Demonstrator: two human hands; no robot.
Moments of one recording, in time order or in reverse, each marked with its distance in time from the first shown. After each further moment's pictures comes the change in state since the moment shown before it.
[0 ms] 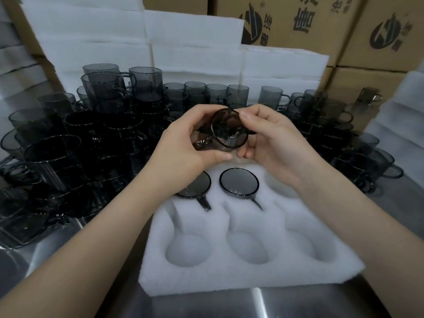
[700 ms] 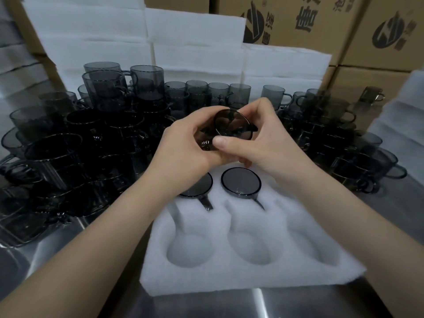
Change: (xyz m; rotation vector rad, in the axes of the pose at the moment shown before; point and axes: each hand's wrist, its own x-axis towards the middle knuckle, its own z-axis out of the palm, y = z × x) left_hand -0.001 0.005 0.005 0.082 0.064 -0.003; right_hand -0.005 0.008 0.011 -0.428 0.070 -0.155
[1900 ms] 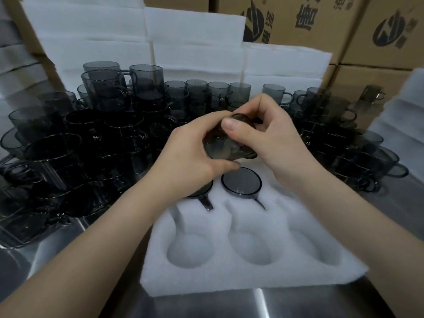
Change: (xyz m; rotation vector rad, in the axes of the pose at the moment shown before) left_hand -0.003 0.001 0.000 0.107 -0.085 -0.012; right_hand 0.000 -0.003 -0.004 0.089 0.024 -0.121
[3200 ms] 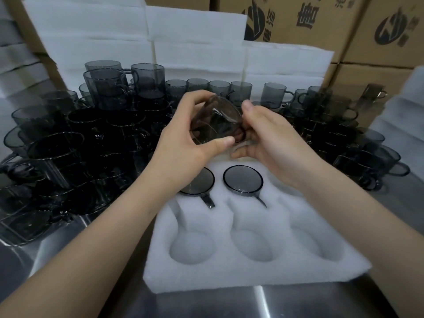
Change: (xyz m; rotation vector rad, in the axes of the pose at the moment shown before) left_hand 0.001 -0.004 -0.003 -0.199 0.116 -0.033; right_hand 0.006 0.001 0.001 0.162 -0.019 0.299
